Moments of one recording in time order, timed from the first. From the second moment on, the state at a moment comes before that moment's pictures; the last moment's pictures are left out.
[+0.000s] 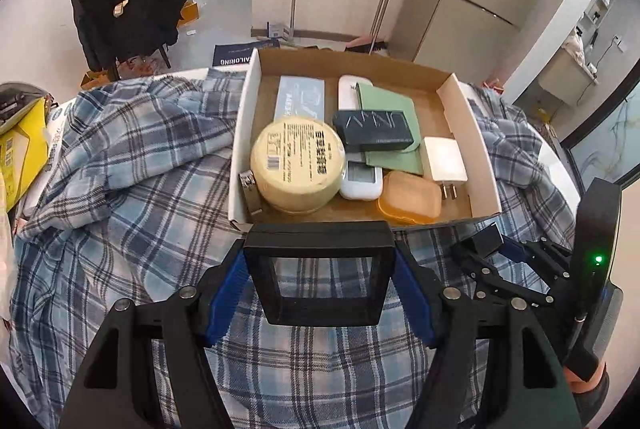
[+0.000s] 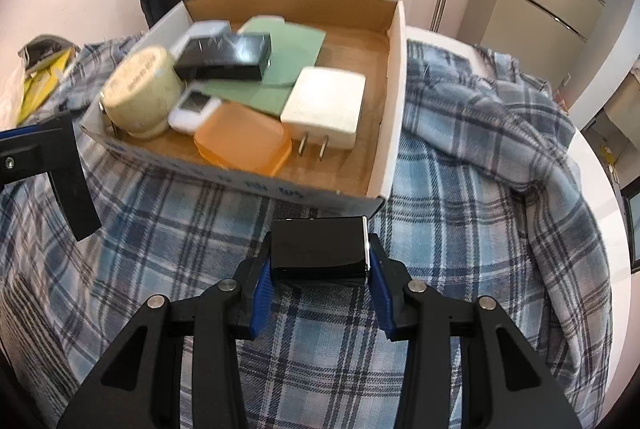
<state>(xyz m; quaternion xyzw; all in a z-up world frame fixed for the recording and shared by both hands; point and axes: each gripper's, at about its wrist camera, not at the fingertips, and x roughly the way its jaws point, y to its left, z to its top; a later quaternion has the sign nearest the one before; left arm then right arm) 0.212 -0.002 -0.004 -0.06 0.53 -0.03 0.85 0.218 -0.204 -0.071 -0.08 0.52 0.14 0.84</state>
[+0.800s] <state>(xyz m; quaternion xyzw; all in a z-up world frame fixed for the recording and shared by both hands) 0.283 -0.070 -0.011 -0.03 0.49 -0.08 0.86 0.231 -0.264 -0.016 -0.02 0.42 0.04 0.91</state>
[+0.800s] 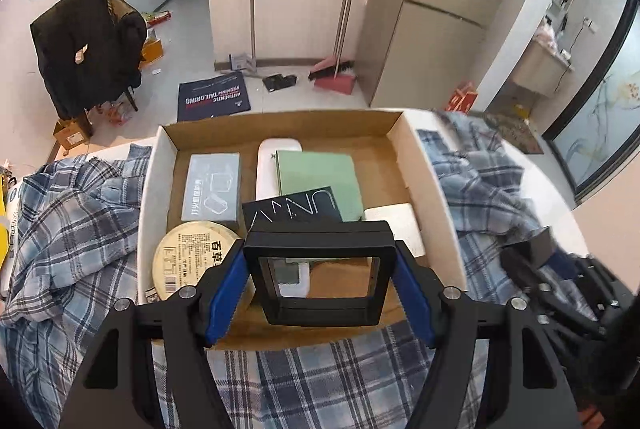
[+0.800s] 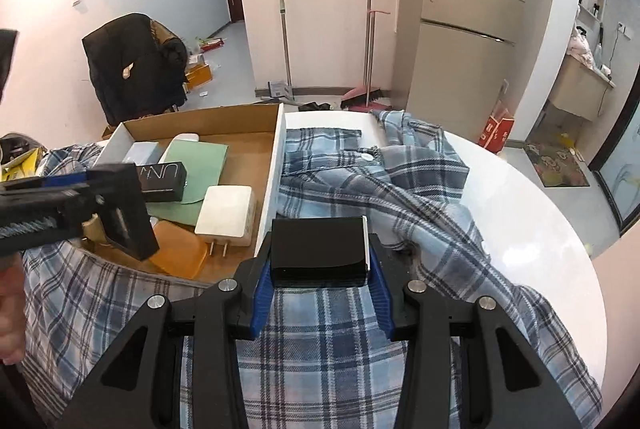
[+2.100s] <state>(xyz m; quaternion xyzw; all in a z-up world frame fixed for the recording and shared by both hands) 0.212 -0.010 0.023 -0.10 0.28 -0.07 0.95 0.257 -0.196 -0.053 0.01 0.50 0.14 0.85</state>
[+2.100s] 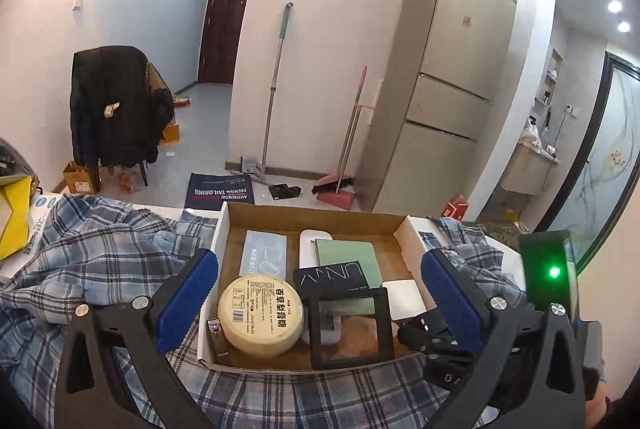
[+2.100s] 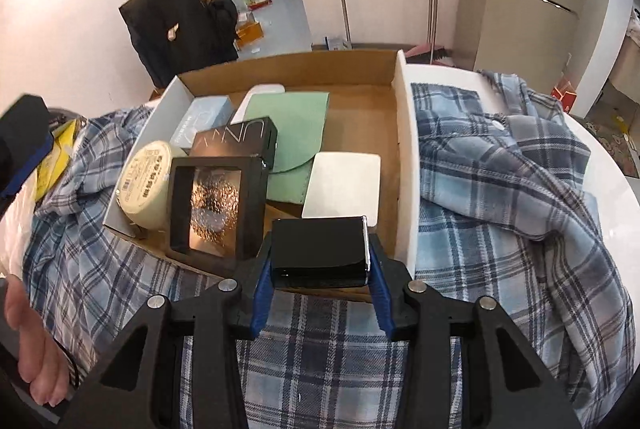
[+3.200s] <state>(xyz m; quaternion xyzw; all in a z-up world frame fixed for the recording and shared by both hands) 0.008 -0.008 0.109 -0.05 0.04 -0.03 1.00 0.047 -0.247 0.111 0.02 0.06 0.12 0.99</state>
